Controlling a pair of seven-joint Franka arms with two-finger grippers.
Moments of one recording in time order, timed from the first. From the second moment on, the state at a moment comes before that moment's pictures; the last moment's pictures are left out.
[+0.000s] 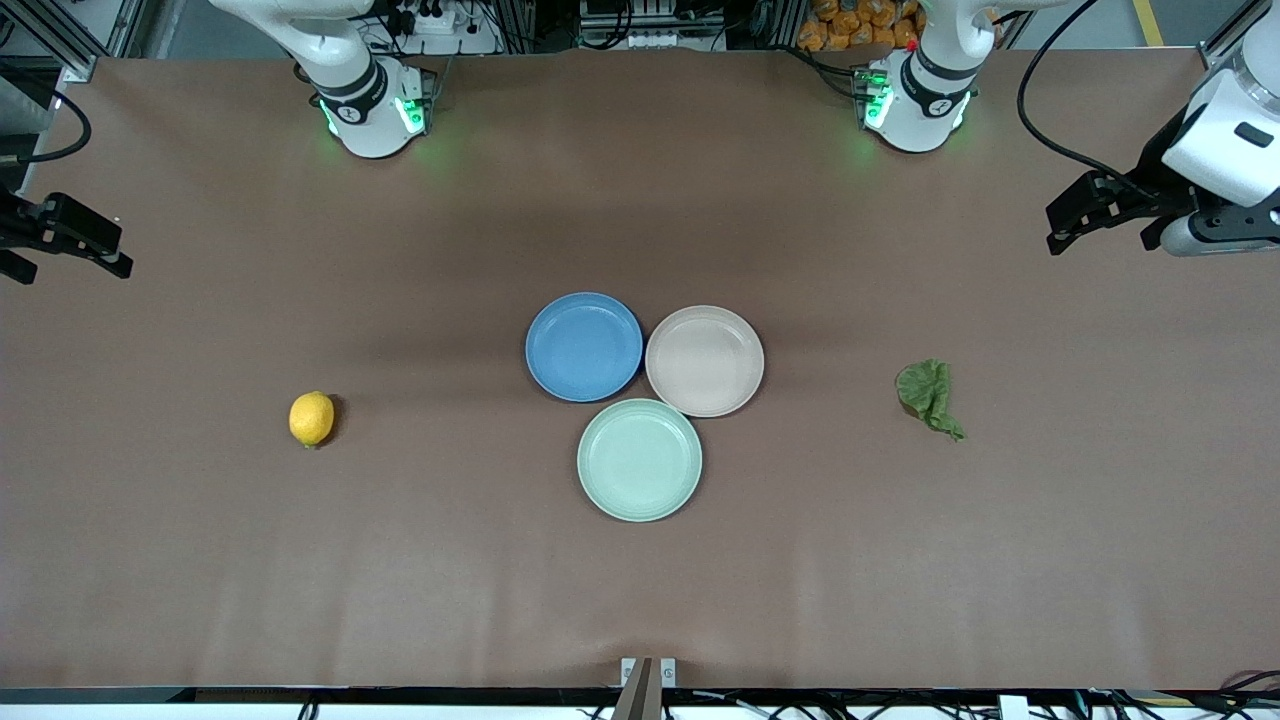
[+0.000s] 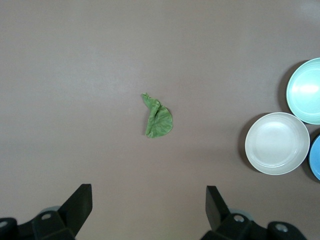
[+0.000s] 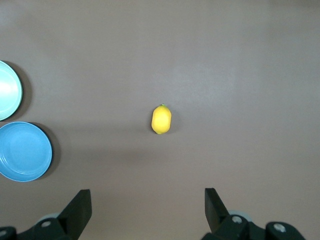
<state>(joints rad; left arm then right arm) -0.08 -0.05 -0.08 -1.59 0.02 1.58 -0.19 -0.05 0.04 0.01 -1.45 0.01 1.53 -0.08</state>
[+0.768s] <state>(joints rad) -0.07 0.00 -0.08 -1.65 0.02 1.57 -0.19 -0.05 0.04 0.01 -1.46 0.01 1.53 -0.08</state>
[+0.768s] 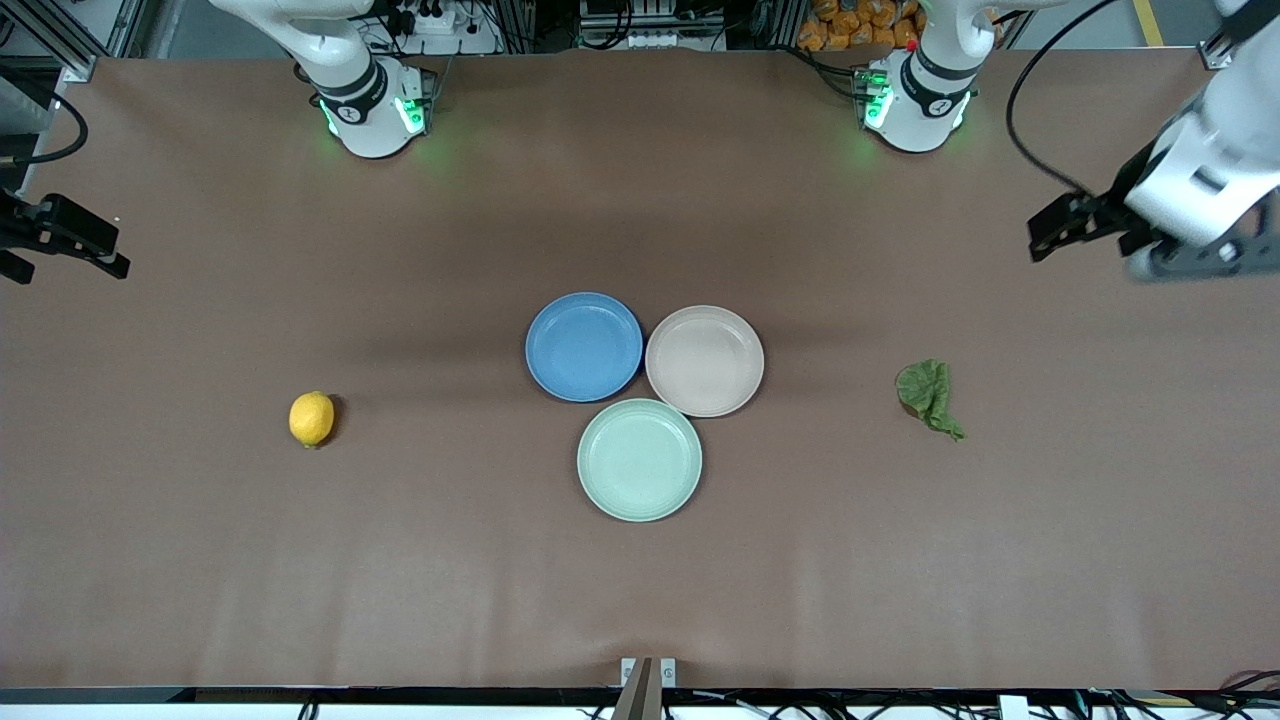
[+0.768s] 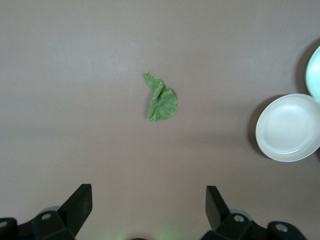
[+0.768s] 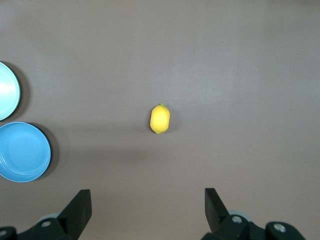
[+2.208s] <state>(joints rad) -0.03 0.44 -0.07 -2.05 0.04 2.42 -0.14 -0.09 0.51 0.00 -1.58 0.01 1.94 -0.06</state>
